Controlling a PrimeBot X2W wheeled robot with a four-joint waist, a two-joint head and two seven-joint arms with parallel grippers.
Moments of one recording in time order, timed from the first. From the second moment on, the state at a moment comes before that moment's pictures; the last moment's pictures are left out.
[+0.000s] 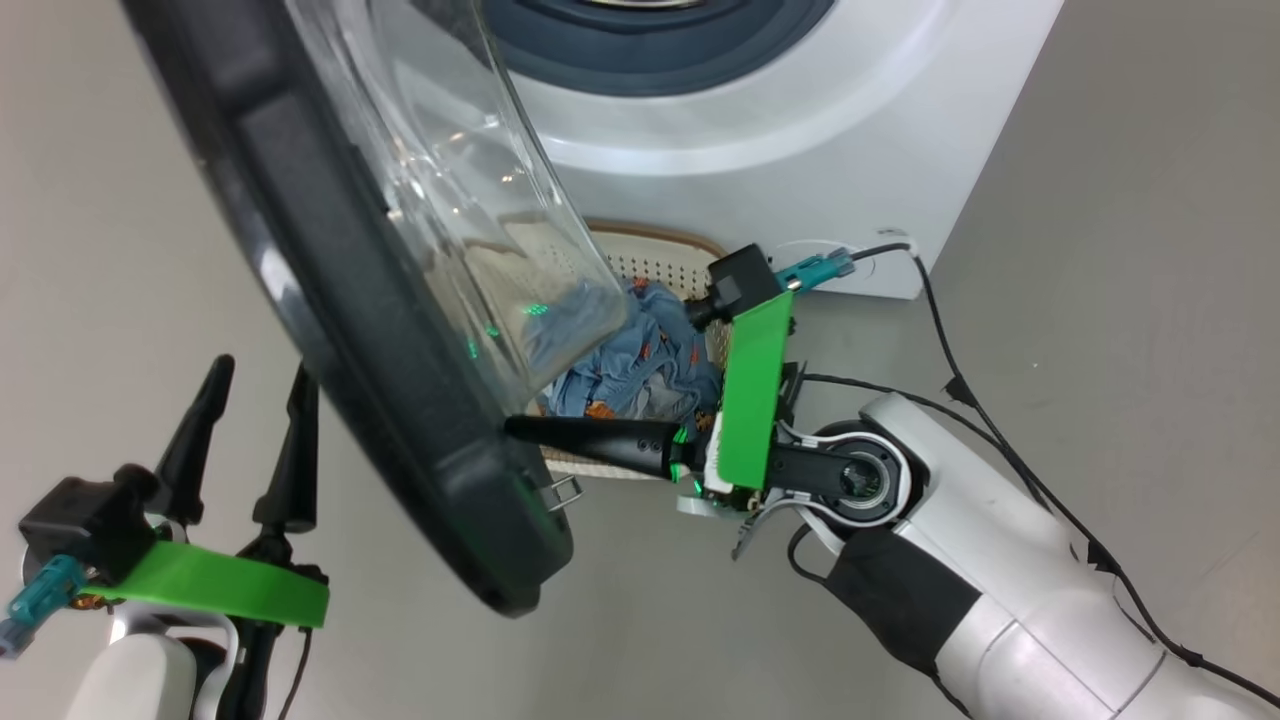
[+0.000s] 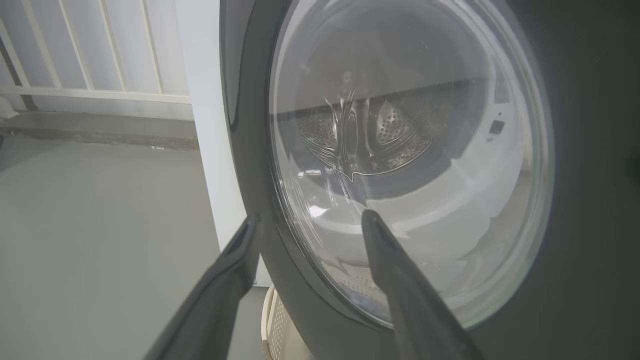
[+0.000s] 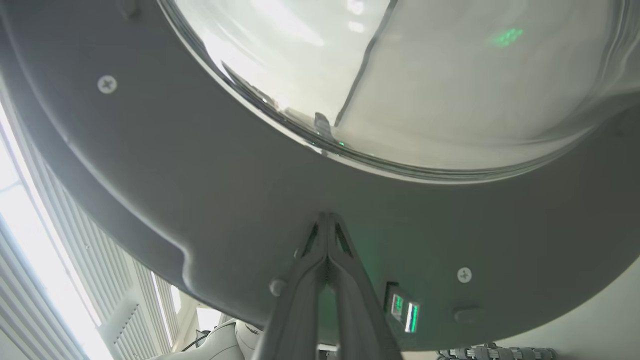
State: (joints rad) left arm -0.26 0.22 -0.12 0.15 -0.44 -0.13 -0.26; right arm -0.80 -0.10 0.72 0.45 1.75 0.13 0.65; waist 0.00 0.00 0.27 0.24
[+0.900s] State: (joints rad) left arm -0.13 0.23 -0.06 0.16 -0.39 -0.13 -0.26; right arm -0.61 -0.27 0.76 0.26 1.90 0.13 0.45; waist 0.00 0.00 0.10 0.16
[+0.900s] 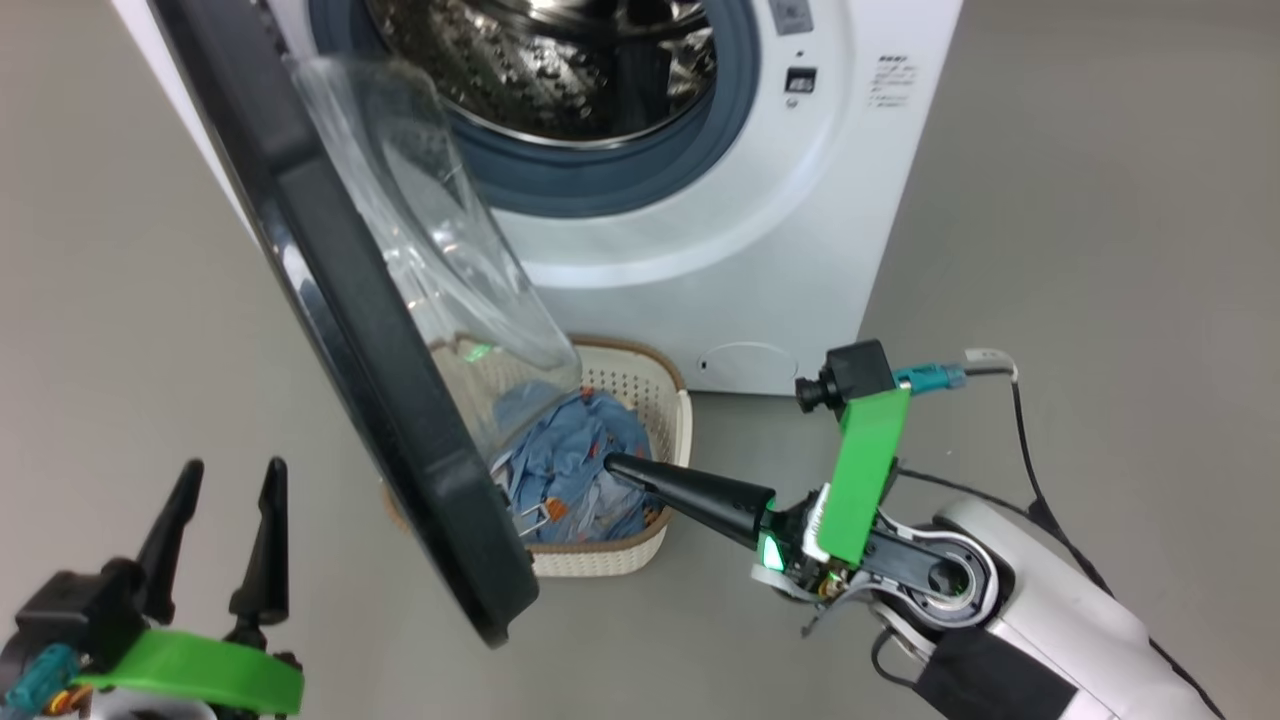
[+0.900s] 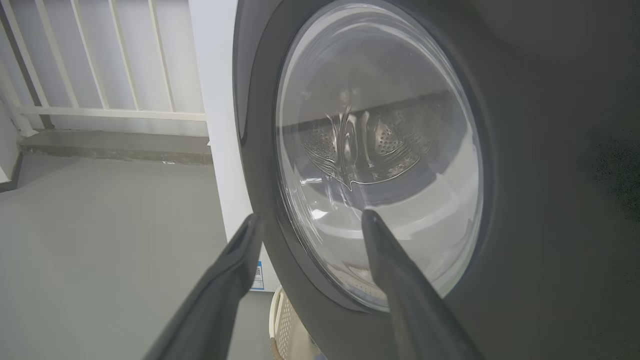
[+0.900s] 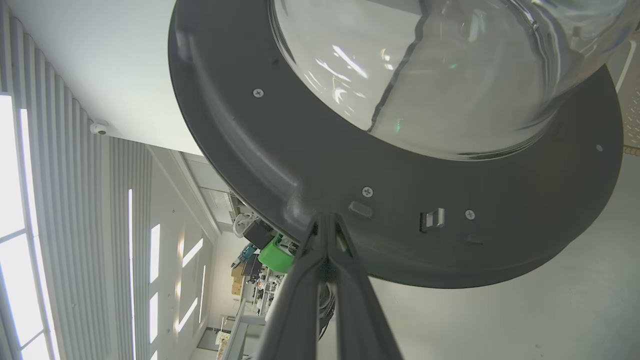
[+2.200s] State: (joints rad) left arm -0.04 0.18 0.01 0.13 -0.38 -0.13 -0.26; right arm -0.51 -0.25 0.38 0.30 0.82 0.13 -0.25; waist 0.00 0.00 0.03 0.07
